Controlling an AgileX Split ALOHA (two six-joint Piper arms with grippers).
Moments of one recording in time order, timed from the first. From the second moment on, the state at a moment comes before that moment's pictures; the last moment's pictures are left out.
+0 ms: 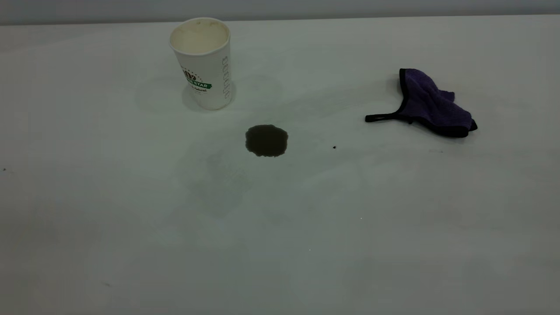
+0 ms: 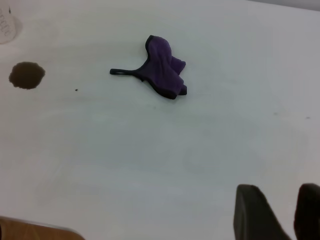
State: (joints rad) left arm -0.06 -0.02 -0.49 -0.05 1.13 0.09; right arm 0.01 -0.02 -0.47 0.09 1.14 -0.13
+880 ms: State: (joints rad) left arm -0.06 -0.02 -0.49 -0.05 1.13 0.09; right arm 0.01 1.32 -0.81 0.08 0.63 -0.16
